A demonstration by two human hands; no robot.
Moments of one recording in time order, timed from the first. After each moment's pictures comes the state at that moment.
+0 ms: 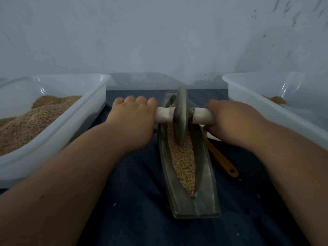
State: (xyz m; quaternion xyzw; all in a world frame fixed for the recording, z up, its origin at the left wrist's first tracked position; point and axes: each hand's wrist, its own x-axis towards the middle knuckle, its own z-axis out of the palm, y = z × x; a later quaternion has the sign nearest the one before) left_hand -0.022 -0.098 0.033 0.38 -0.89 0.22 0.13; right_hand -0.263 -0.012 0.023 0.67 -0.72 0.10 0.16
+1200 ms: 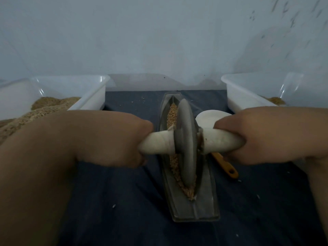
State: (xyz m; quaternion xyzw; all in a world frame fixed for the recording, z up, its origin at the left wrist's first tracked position) left_hand 0.007 -0.061 0.072 0.30 -0.95 0.06 -0.09; right_hand -0.238 0.057 0.081 0.74 -0.67 -0.03 -0.02
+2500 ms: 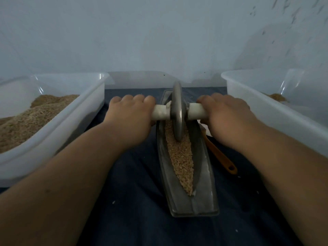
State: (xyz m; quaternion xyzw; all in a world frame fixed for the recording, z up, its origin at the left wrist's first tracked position) left_hand -0.022 -0.099 0.032 0.39 -0.88 0.20 0.15; right_hand -0.245 -0.006 0.021 0.66 -0.70 0.11 0.23
